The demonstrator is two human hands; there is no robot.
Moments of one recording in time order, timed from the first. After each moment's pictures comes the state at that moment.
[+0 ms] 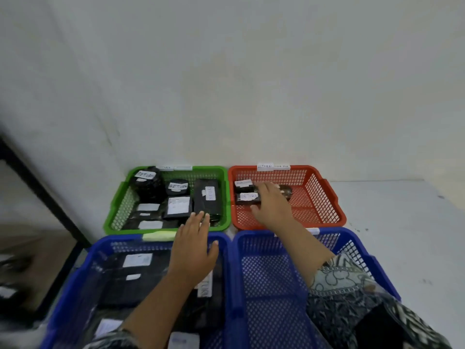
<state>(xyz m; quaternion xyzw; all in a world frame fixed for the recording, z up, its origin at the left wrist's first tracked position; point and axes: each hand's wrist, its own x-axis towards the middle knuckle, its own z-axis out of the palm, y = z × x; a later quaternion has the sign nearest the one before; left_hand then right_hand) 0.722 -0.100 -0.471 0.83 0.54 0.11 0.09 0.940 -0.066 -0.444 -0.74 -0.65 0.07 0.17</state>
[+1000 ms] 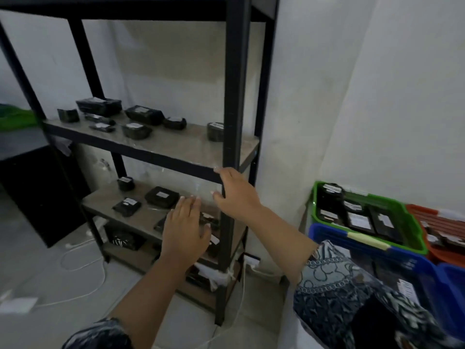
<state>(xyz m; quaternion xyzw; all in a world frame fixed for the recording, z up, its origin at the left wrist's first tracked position) 0.193 -0.226 -0.411 0.66 0.71 0.23 -0.07 0.325 -0.144 -0.342 -0.43 -0.86 0.09 0.24</state>
